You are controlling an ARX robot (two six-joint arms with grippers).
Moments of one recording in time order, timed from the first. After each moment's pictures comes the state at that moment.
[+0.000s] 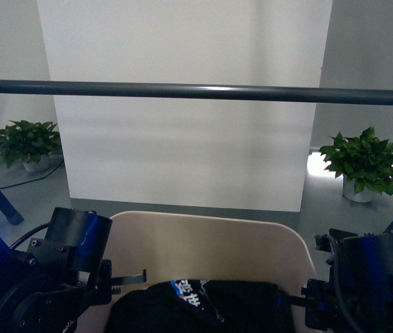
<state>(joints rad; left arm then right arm) -0.25 2.32 1.11 0.60 -0.39 -0.24 0.20 2.27 0.95 0.72 0.00 0.32</state>
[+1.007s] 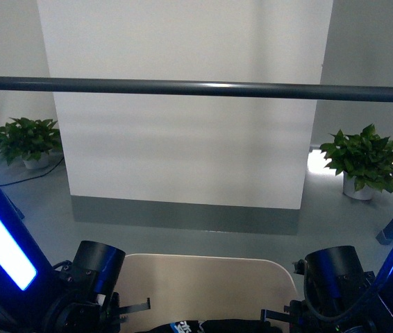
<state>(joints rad) -0.22 2.58 1.37 0.42 -0.32 -0.34 0.19 2.55 1.30 0.42 0.00 0.34</state>
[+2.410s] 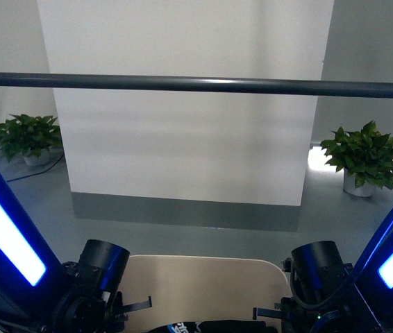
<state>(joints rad) -0.23 2.62 1.42 0.35 -0.31 -0.39 0.20 2.63 1.43 0.31 0.04 0.30</state>
